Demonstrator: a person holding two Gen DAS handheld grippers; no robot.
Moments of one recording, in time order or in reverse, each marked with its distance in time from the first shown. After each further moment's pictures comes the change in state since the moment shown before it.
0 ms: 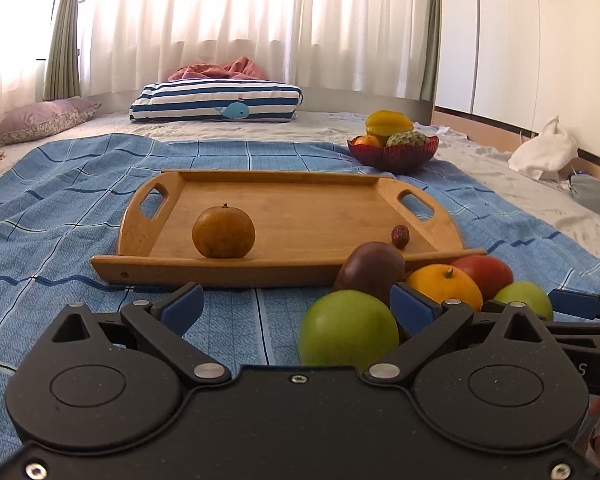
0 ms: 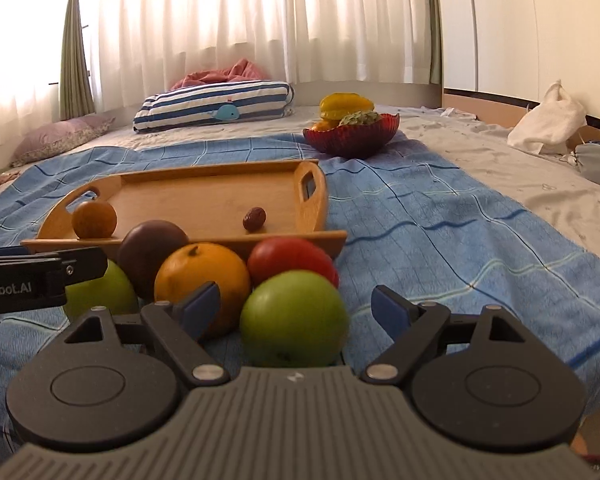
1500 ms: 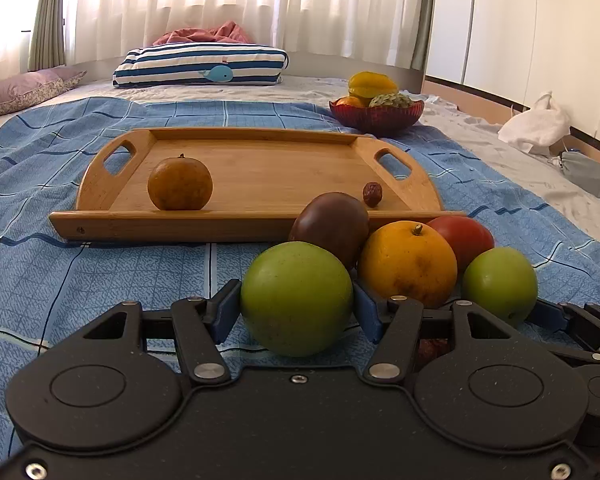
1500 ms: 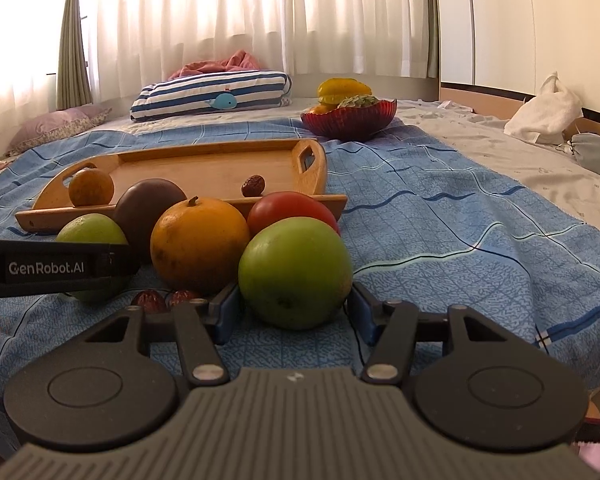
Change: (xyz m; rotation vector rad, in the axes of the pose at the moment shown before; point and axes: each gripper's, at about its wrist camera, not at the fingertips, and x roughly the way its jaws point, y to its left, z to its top) left arm 0.018 -0.023 -0.014 -0.015 0.103 -0.041; right arm 0.003 0.004 -0.026 -0.011 0.013 -0.014
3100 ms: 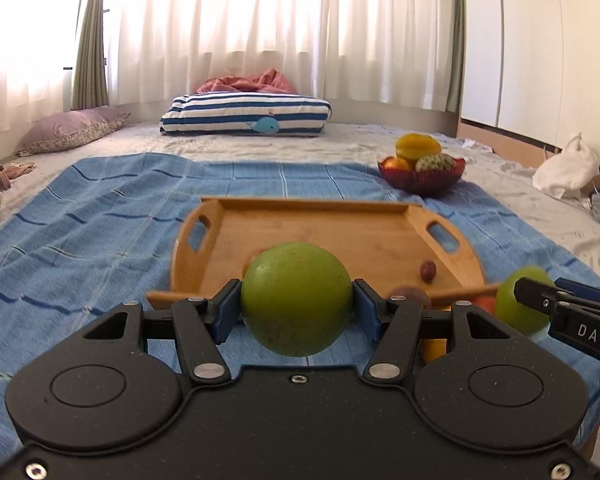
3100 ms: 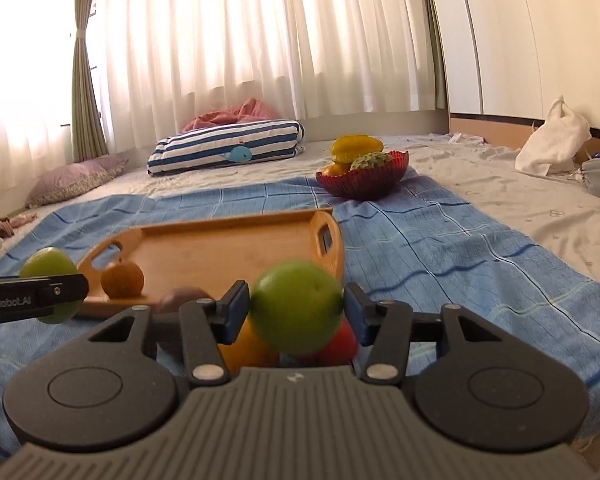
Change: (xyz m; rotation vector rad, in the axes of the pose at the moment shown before) left arm -0.056 0.041 0.054 -0.013 -0.127 0.125; right arm -0.022 -0.005 0.061 0.071 -0.116 0.077
